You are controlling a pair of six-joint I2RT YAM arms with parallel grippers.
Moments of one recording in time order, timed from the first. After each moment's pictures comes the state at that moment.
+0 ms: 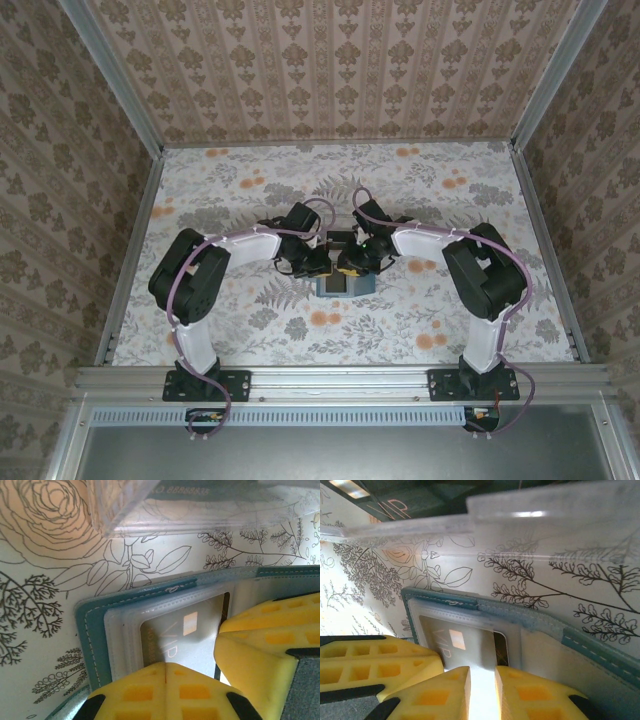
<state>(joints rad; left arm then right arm) -0.67 1.85 1.08 -0.42 0.47 -0.67 0.53 1.87 1.11 -0.40 -0.44 0.81</state>
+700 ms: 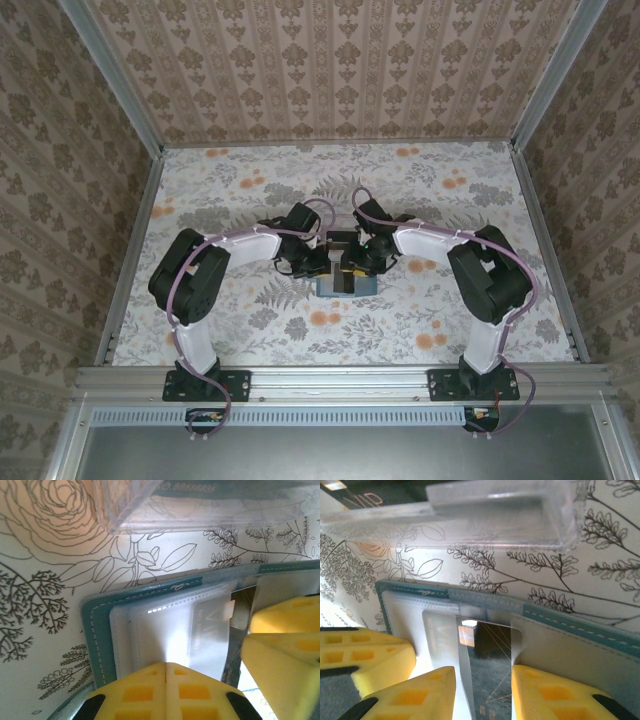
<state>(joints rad) -0.67 1.84 1.09 -0.44 0.46 -0.66 0.53 1.83 1.12 -0.51 -0.34 0.74</state>
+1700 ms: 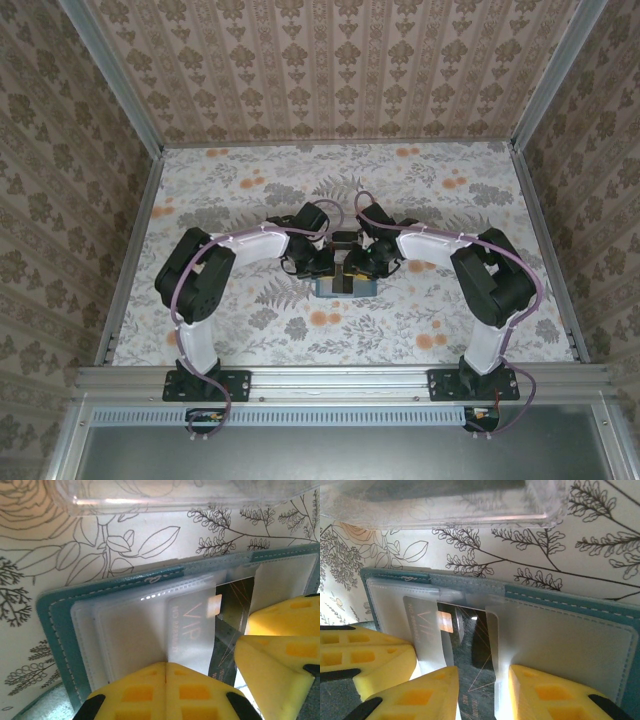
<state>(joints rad) -0.71 1.88 1.16 -0.52 0.42 -0.65 0.53 1.81 1.06 -0.47 -0.36 0.74</state>
